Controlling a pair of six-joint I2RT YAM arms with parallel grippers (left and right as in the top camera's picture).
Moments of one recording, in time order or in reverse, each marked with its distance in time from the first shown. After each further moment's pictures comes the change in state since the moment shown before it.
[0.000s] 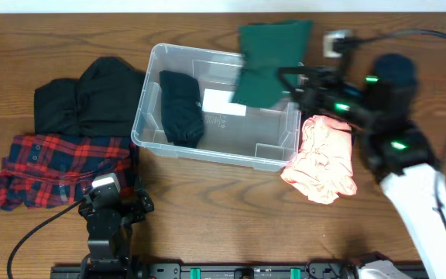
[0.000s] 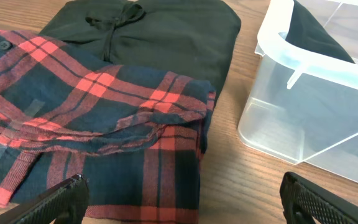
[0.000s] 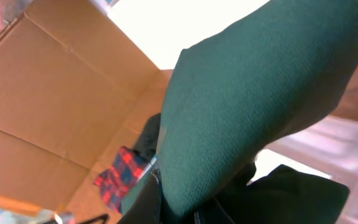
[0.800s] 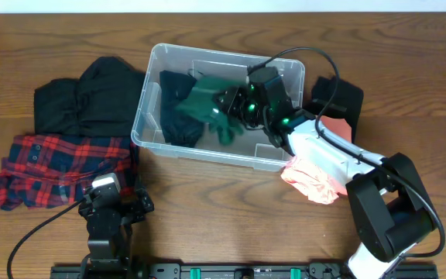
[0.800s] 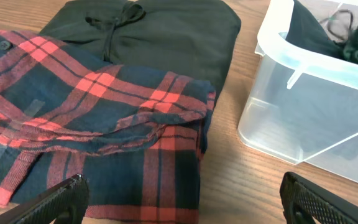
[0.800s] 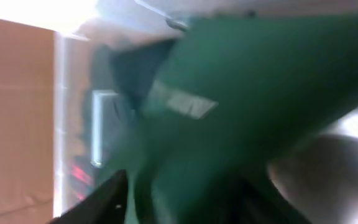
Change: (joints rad) left arm 0.000 0.000 0.000 0.000 0.000 0.000; right arm 0.246 0.565 -0.002 0.197 0.267 0.426
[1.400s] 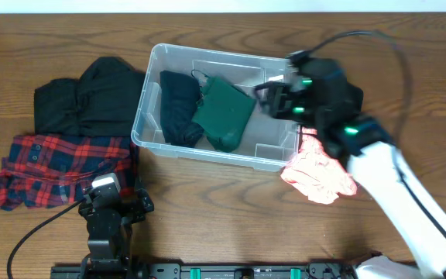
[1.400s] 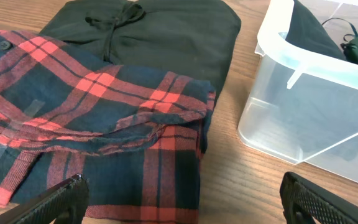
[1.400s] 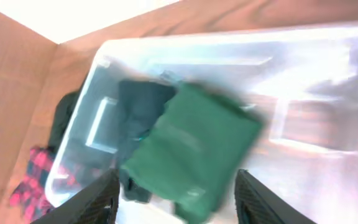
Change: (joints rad) left arm 0.000 0.000 0.000 0.000 0.000 0.000; right arm -0.171 -0.477 0.003 -0.449 0.110 -0.439
